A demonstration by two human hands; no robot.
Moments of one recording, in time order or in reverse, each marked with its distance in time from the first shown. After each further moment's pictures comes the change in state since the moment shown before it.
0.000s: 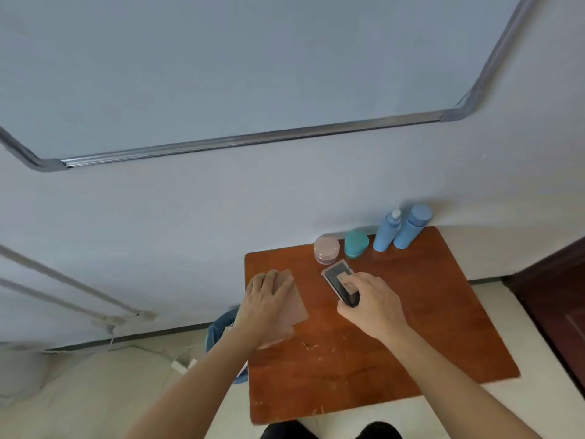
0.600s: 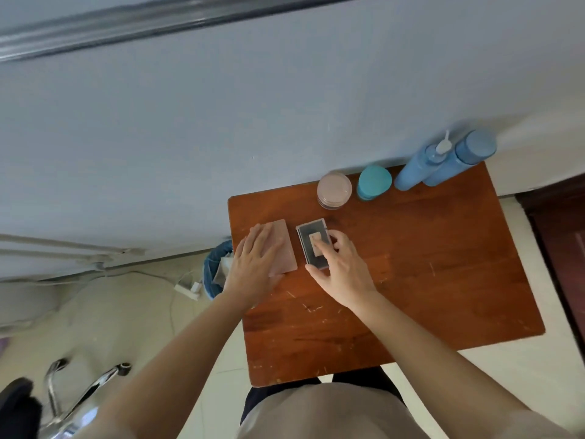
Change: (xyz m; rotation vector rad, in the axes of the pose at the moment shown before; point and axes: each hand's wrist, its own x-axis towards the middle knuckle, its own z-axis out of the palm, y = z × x) left_hand 0.052 -0.043 0.086 -0.088 -0.141 -0.002; right_hand 0.037 -0.004 0.120 0.005 -0.194 -0.050
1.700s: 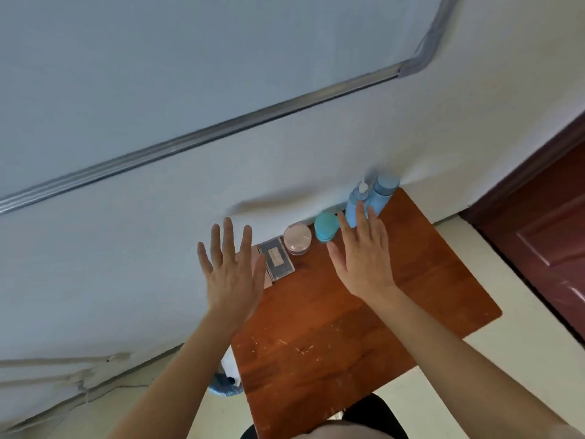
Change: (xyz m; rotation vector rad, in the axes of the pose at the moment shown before) left_hand 0.016 0.036 -0.116 0.090 0.488 -0.001; right_hand -0.001 0.014 -0.121 -0.291 0.420 0.237
